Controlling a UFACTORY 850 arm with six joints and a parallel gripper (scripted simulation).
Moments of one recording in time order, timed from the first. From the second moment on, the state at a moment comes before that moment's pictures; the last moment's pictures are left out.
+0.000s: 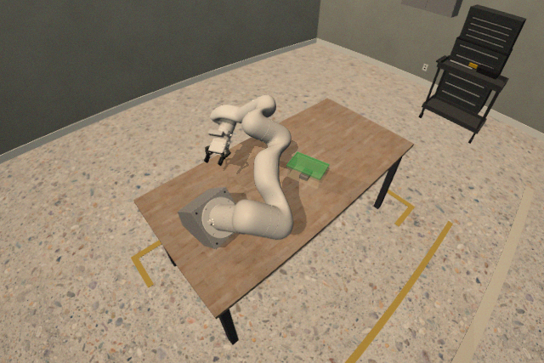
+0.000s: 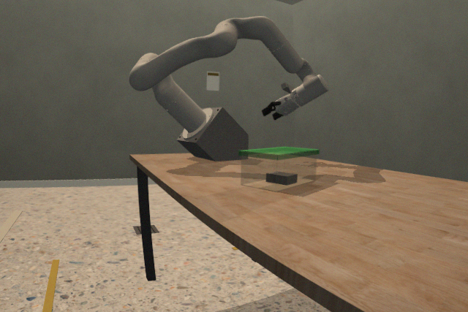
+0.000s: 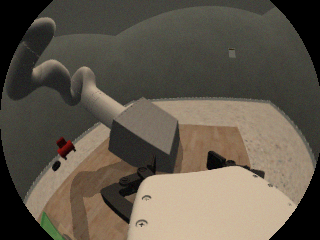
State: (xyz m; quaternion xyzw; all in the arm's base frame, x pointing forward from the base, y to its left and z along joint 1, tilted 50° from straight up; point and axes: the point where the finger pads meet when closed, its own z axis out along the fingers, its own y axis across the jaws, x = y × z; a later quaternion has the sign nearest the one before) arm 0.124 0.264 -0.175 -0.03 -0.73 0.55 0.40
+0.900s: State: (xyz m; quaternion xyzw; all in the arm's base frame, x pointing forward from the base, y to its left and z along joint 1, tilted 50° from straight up) arm 0.199 0.236 -0.134 0.17 -0.70 0.61 0.33
